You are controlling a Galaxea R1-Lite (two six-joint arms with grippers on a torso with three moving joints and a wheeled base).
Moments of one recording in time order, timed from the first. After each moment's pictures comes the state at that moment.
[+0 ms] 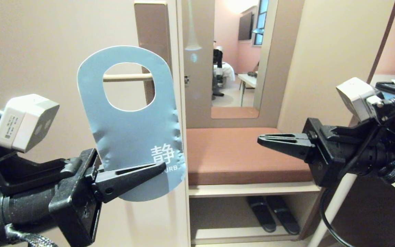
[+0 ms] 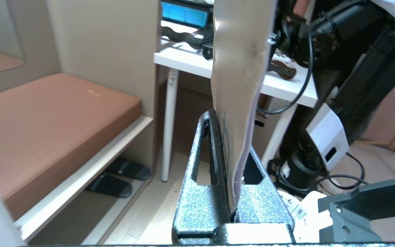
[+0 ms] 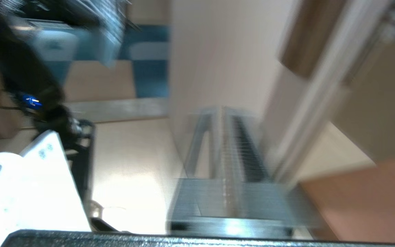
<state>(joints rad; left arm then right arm) -0.61 1.25 -0.45 -0.87 -0.55 -0.27 0.38 1.54 -0.66 -0.86 0.86 -0.01</state>
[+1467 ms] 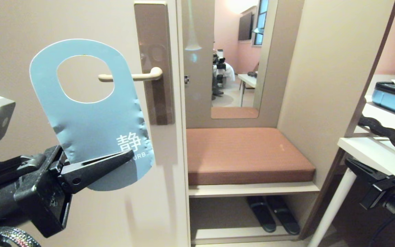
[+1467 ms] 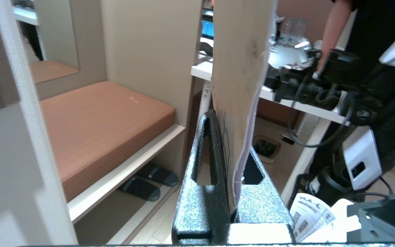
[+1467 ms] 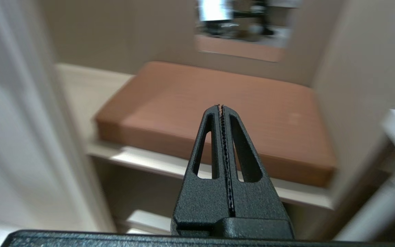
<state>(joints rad) -0.46 1.17 -0.41 -0.86 -0.55 -0.27 0.03 1.44 0.00 -1.40 0.18 -0.02</state>
